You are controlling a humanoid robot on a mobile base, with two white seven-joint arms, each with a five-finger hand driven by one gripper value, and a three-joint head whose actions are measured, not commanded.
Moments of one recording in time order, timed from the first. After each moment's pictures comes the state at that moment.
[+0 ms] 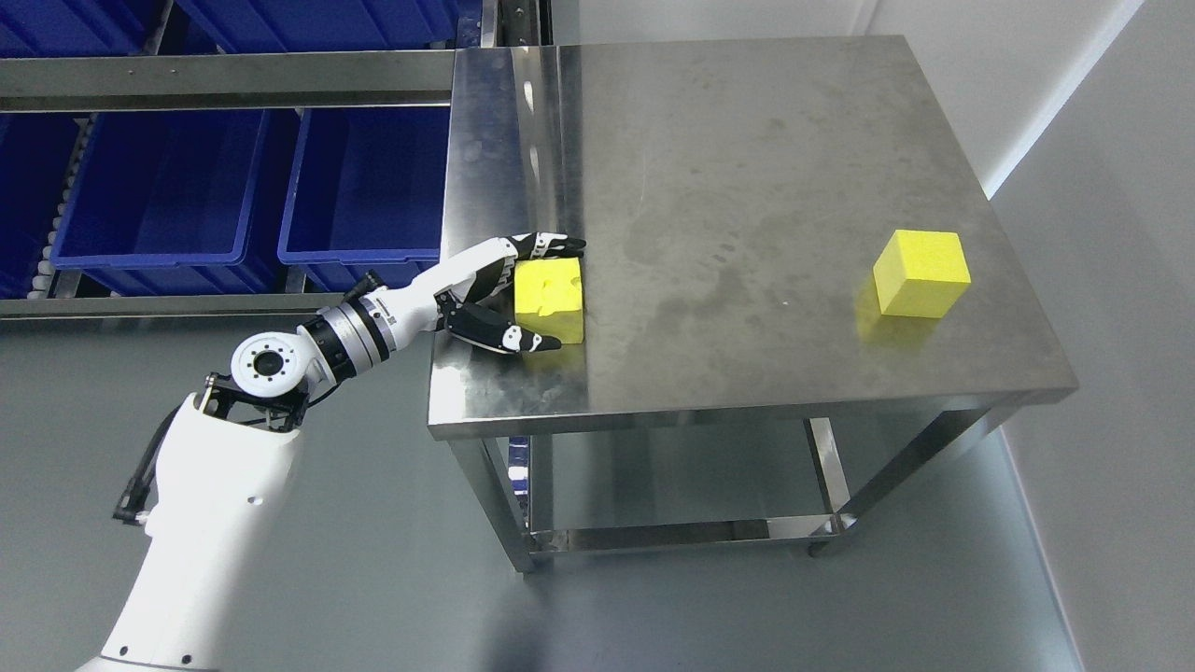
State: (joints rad) left arm -0.53 0.21 -0.24 -1.29 0.02 -0.04 -0.79; right arm 0.00 0.00 -0.09 0.00 0.00 -0.10 0.02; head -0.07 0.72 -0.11
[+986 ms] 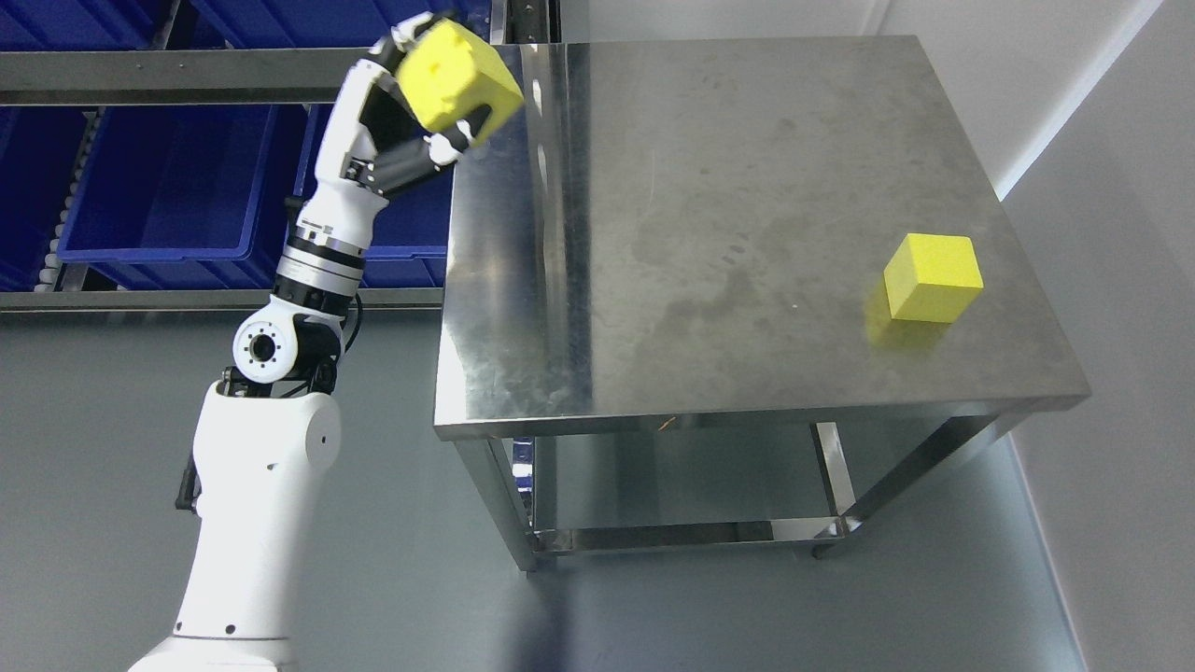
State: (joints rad) left arm -0.58 0.05 -0.07 -1.30 0.32 -0.39 -0.25; right arm 0.00 0.00 -0.09 0.00 0.00 -0.10 0.02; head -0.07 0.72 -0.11
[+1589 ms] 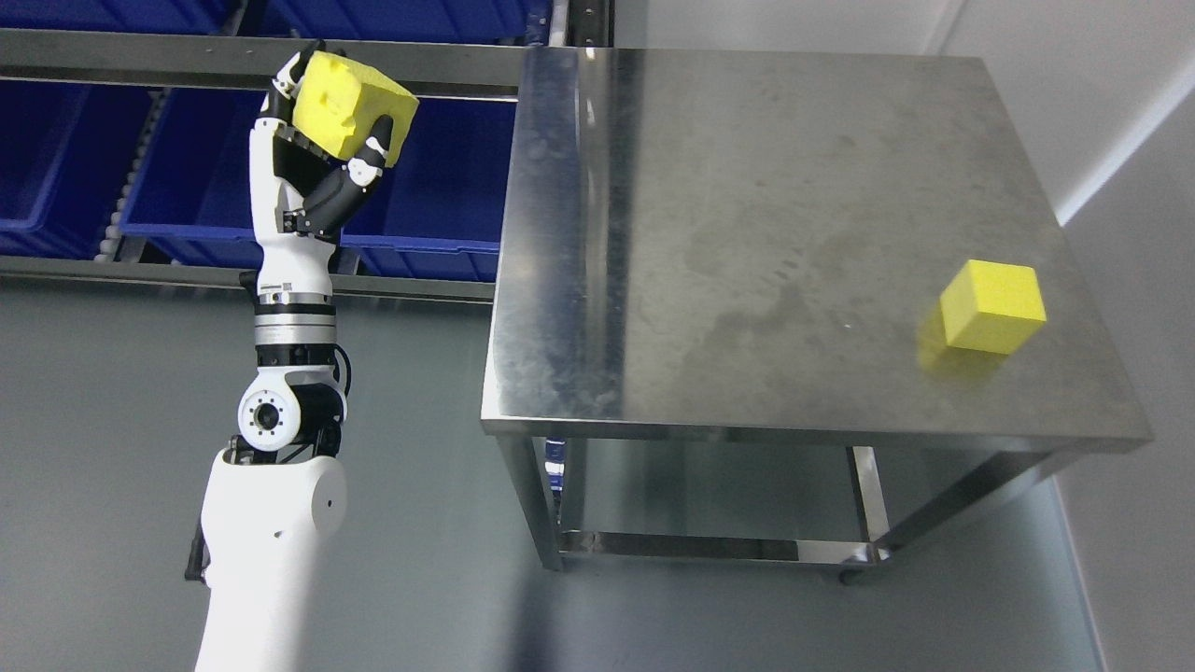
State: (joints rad) left arm -0.40 0.02 -0.02 -1.40 0.27 -0.39 -0.05; right arm 0.00 0.00 -0.09 0.00 0.00 -0.10 0.01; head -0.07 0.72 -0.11
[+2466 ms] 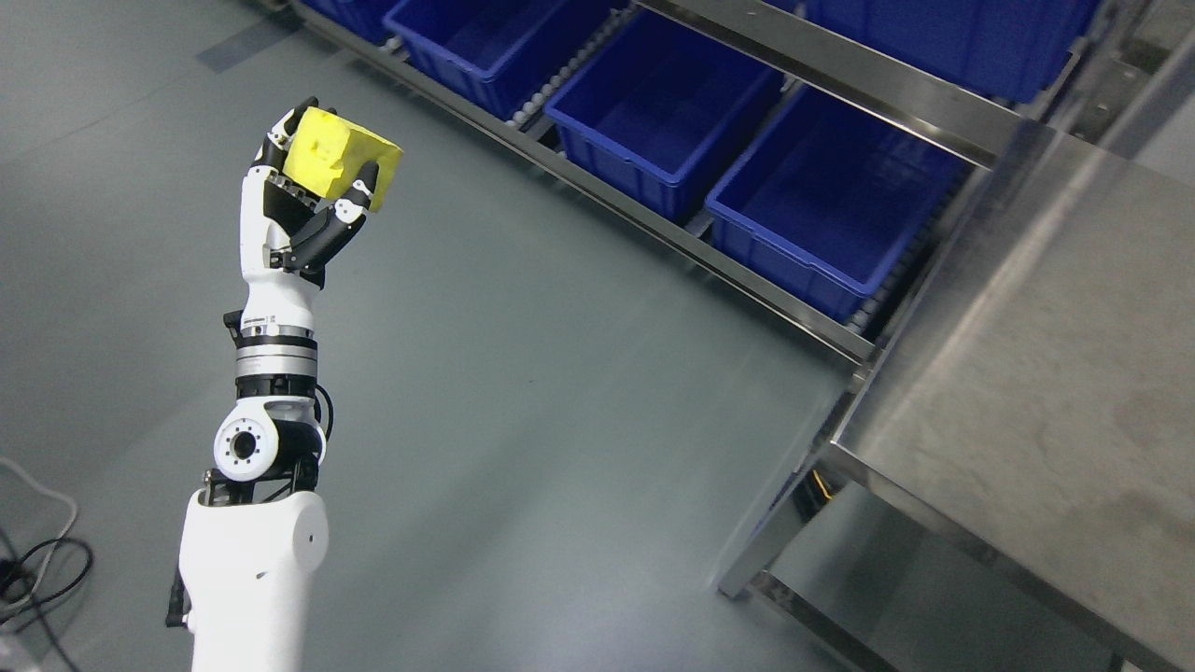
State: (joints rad) left arm -0.33 0.00 0.06 -1.50 0.24 -0.19 -0.02; right arm 0.00 0.00 -0.09 0.00 0.00 -0.10 0.02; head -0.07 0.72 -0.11
